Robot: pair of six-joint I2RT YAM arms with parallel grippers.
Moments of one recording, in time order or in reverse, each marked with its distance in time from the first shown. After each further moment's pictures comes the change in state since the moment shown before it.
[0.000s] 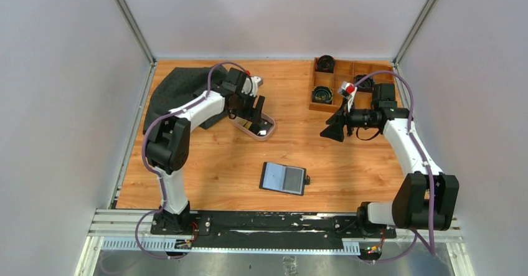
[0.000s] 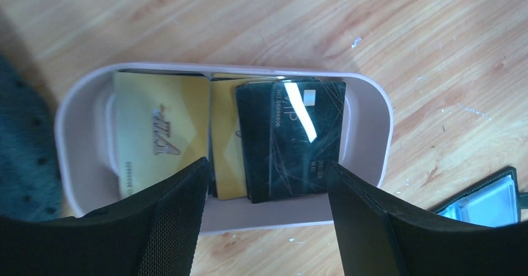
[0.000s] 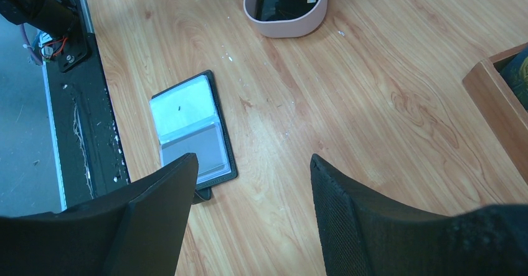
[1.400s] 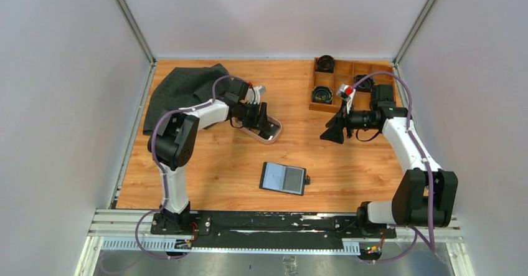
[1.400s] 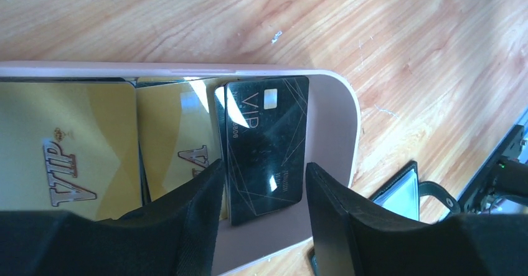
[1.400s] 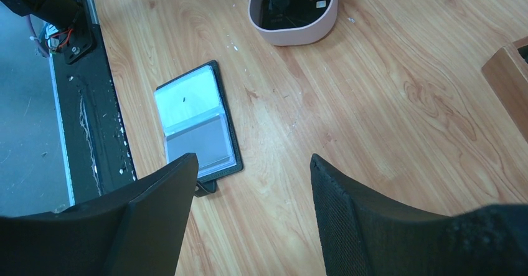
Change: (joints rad) left arm -0.021 0.082 -0.118 0.200 0.264 -0.236; right arm 0.000 0.022 0.000 -0.047 0.000 -0.038
